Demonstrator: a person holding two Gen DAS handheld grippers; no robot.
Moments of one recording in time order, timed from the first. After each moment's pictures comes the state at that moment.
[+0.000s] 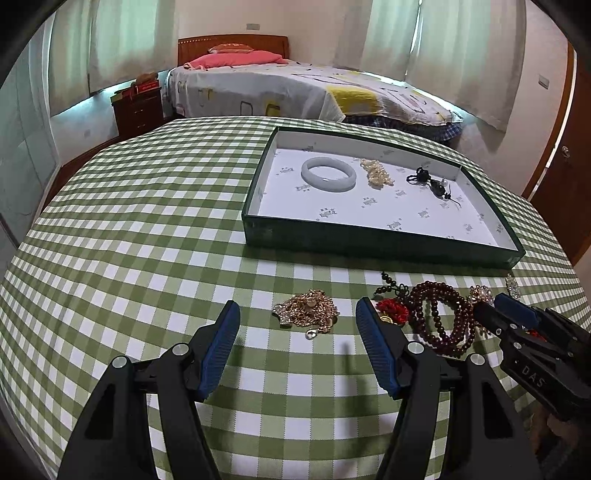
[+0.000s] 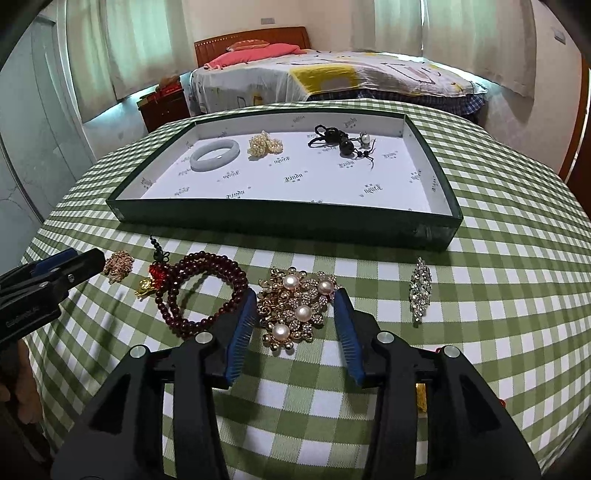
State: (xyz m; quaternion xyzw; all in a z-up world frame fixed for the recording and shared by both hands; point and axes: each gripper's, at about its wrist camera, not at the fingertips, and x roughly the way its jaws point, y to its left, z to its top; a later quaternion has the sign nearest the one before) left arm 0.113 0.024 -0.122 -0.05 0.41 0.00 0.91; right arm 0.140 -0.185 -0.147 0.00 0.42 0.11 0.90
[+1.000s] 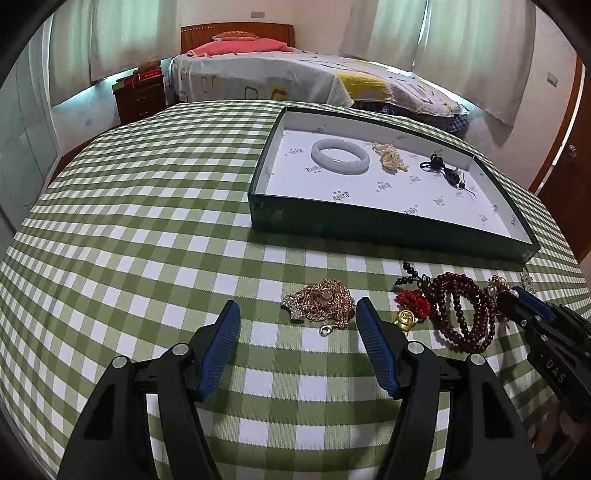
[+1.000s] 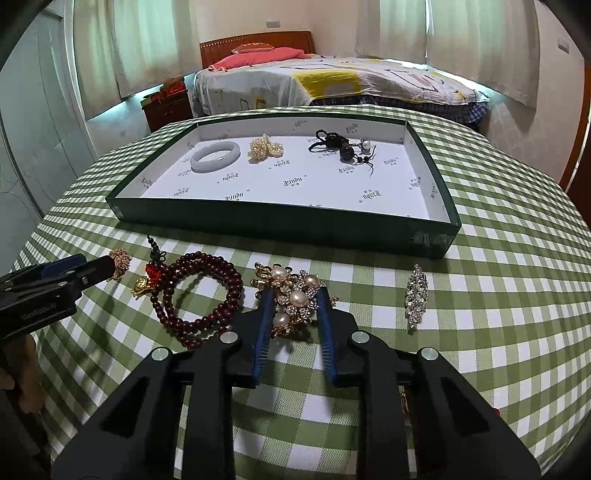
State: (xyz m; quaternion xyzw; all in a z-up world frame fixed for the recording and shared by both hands) left arm 0.126 0.027 -0.137 -0.05 0.43 0.00 0.90; right arm 0.132 -0.190 -0.142 -0.01 0.41 0.11 0.91
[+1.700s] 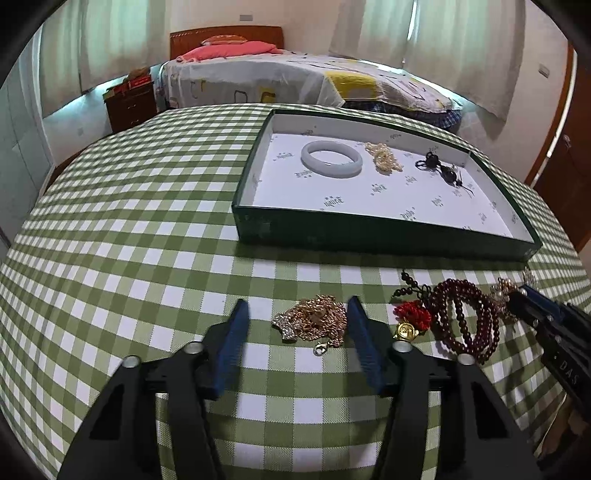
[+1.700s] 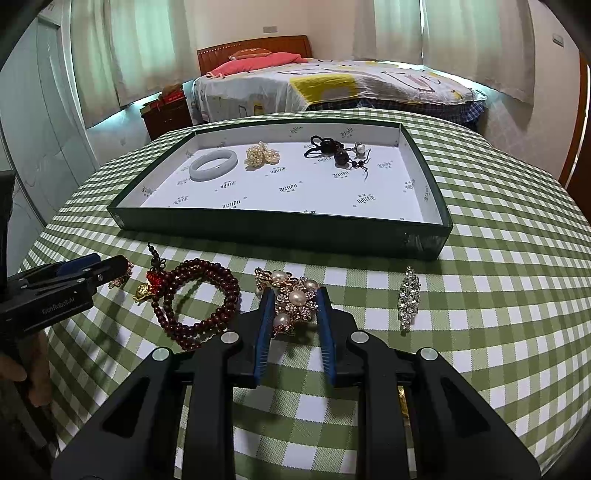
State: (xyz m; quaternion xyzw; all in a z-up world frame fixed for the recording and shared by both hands) left arm 0.133 0.023 -0.139 -0.03 0.42 -0.02 0.90; right arm 0.132 -0.195 -0.139 0.00 0.40 0.11 0.91
